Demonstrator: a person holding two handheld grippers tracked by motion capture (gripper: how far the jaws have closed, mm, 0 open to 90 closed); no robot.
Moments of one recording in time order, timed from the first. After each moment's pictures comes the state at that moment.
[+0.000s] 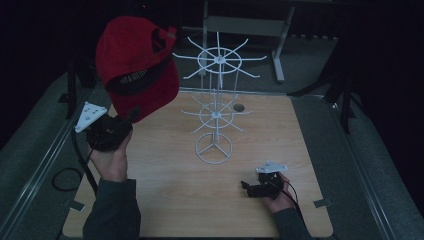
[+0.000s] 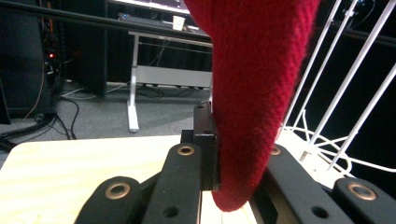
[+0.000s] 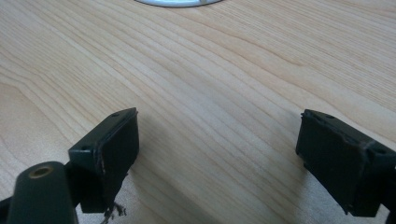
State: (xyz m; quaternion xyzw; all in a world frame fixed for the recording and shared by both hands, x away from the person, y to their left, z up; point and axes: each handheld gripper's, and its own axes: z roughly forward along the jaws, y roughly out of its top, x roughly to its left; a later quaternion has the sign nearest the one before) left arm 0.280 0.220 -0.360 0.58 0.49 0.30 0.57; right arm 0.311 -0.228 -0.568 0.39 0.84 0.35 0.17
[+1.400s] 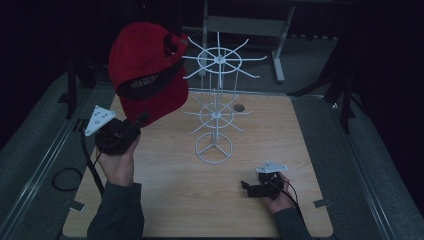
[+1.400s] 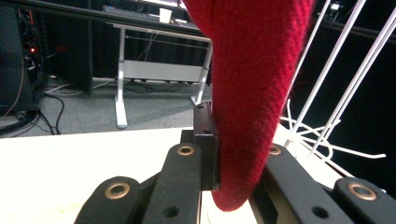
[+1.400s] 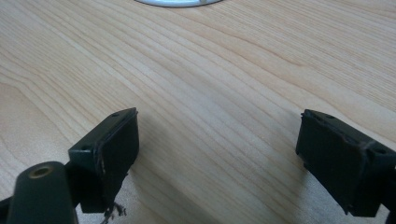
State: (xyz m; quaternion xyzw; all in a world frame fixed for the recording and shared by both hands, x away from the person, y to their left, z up) left arm 0.279 0.206 -0.370 0.60 0.48 0.29 0.57; right arm 0.310 -0.228 -0.568 0.39 0.84 0.35 0.17
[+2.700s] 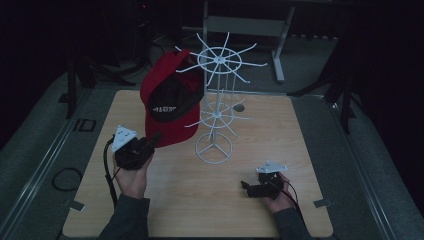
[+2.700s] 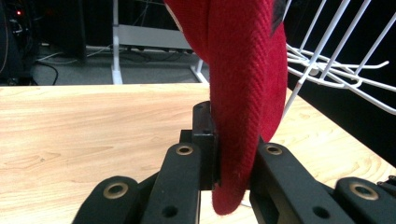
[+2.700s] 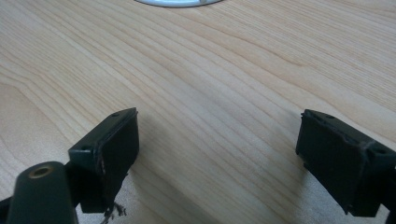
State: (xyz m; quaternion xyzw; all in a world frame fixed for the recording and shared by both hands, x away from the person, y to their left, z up) left arm 0.282 0.185 -0.435 0.63 0.50 0.26 0.53; right arm 0.311 -0.228 -0.568 0.39 0.84 0.35 0.17
